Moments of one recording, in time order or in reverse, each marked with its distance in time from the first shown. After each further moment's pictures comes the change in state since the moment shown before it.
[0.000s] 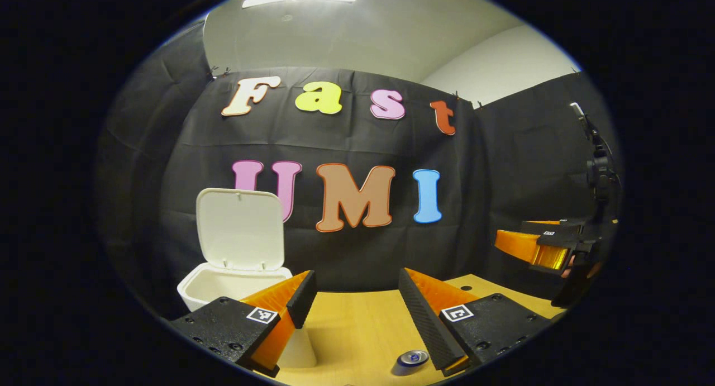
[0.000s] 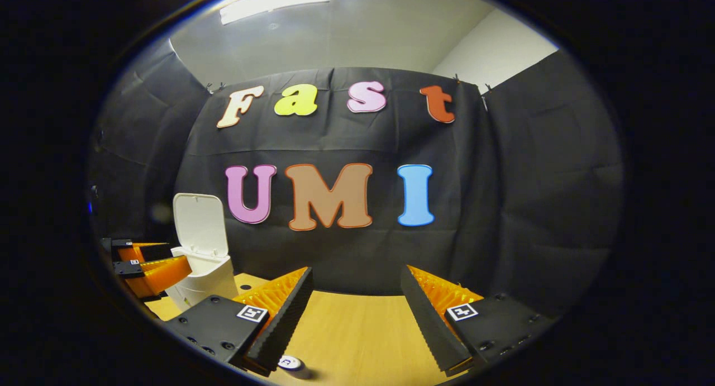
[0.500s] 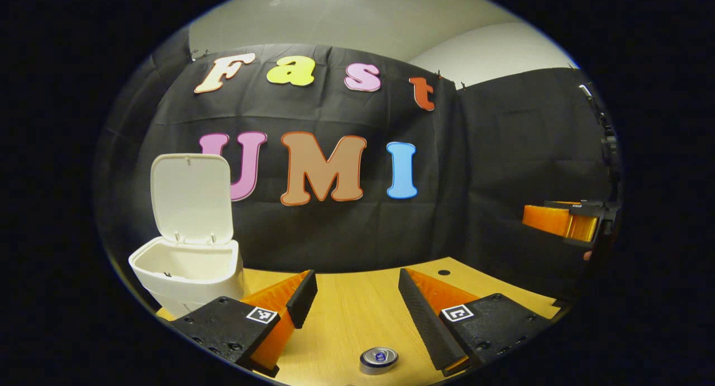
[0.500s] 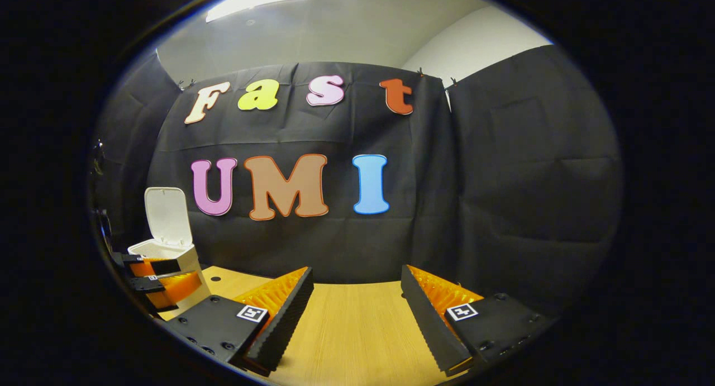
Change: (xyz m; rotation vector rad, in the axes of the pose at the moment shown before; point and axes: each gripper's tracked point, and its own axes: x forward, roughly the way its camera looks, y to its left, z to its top) left arm 0.030 -0.062 -0.074 -0.017 0.154 -0.093; right arm -0.033 -0.083 -0.027 0.037 0.057 -0.144
